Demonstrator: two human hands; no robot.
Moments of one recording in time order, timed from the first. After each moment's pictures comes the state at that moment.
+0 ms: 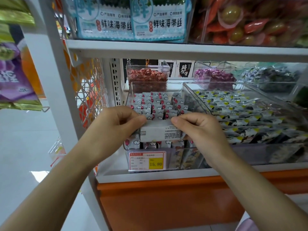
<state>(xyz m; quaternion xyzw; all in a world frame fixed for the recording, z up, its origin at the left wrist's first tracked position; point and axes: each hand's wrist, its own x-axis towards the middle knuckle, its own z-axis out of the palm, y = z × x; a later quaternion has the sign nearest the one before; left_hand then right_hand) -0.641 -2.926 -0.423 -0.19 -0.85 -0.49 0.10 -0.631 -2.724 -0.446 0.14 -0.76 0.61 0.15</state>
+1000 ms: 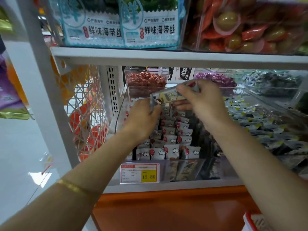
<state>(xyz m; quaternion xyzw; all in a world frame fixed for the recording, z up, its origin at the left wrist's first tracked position) -0.716 -2.855 -0.432 -0.17 -0.89 -0.39 0.14 -0.702 -2.704 -0.399 0.07 -0.76 0.60 0.22</state>
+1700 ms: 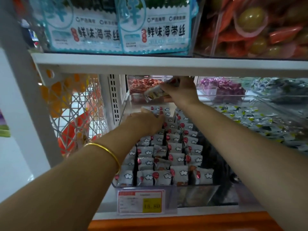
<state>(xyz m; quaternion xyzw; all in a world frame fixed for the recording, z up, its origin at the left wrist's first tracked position) -0.807 -2.847 -0.442 -0.01 -0.99 -0.11 -0.06 -0.808 -2.733 -0.394 0.06 -0.81 0.55 0.22</state>
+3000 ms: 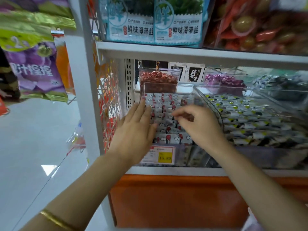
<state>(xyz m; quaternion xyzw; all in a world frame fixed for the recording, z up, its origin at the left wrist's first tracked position) -0.645 -2.914 -0.466 -0.16 -0.96 -0.17 0.17 -0.652 -2.737 -0.441 0.14 -0.89 0.37 0.21</state>
